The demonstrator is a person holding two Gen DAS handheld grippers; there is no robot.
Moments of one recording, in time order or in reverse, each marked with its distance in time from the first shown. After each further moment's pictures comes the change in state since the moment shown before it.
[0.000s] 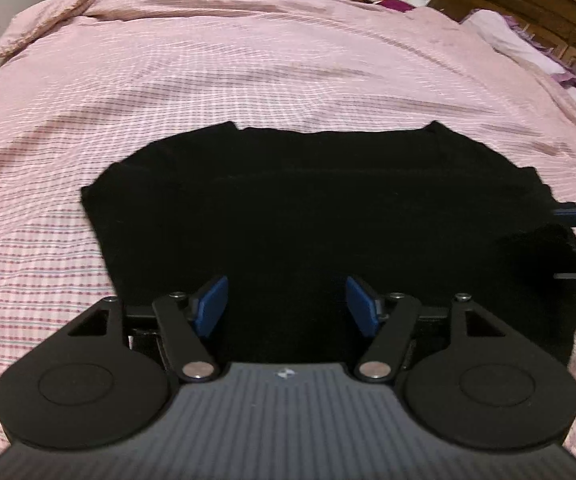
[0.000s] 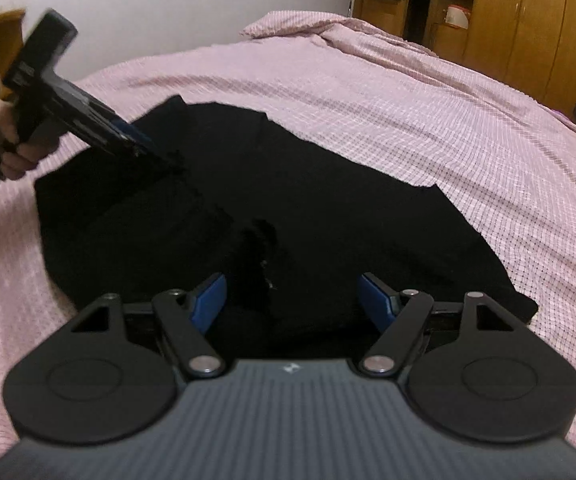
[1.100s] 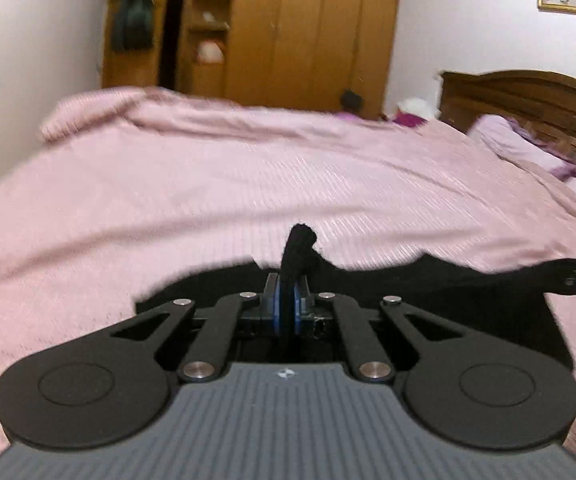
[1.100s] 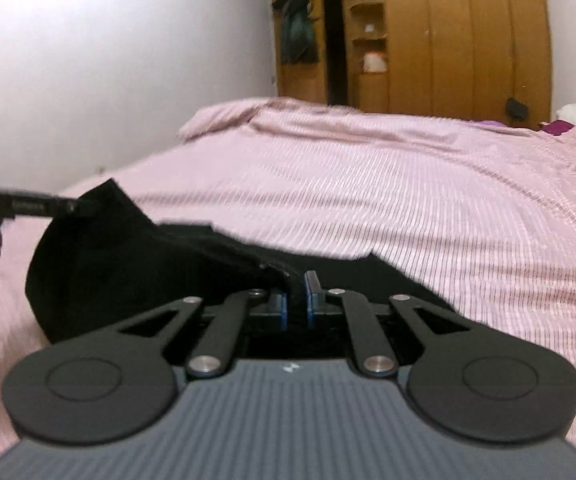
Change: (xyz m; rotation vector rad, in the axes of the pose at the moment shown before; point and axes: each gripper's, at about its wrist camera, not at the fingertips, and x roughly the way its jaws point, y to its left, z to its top) left arm -0.089 -0.021 0.015 -0.040 -0.376 0.107; right arm -0.046 -0.028 0.020 0.263 -0.279 -0.126
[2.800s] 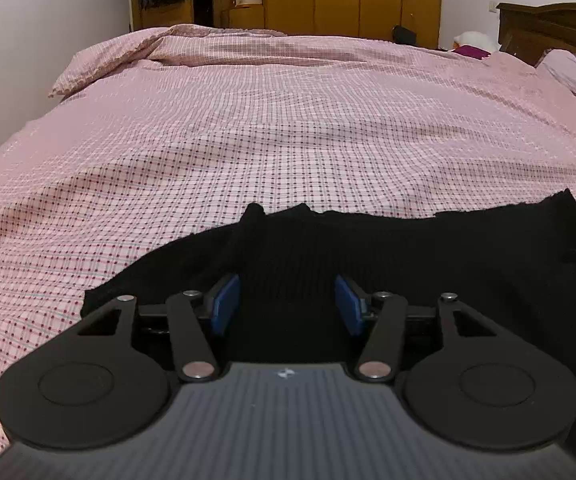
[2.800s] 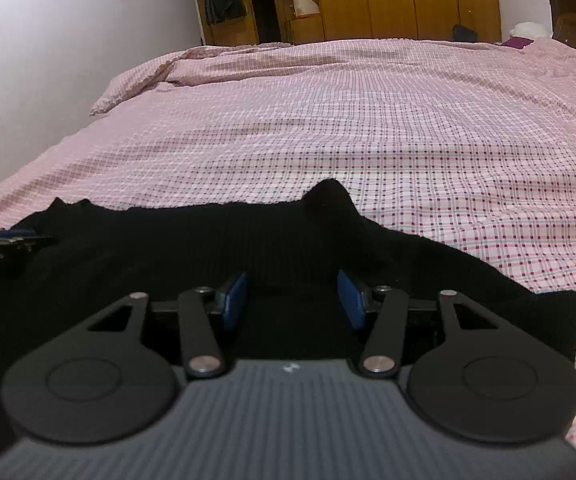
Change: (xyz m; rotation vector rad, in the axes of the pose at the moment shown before) left arm 0.169 0.013 -0.033 0.027 0.199 0.167; right arm 0.164 -0.059 -0.045 0.175 0.139 -0.134
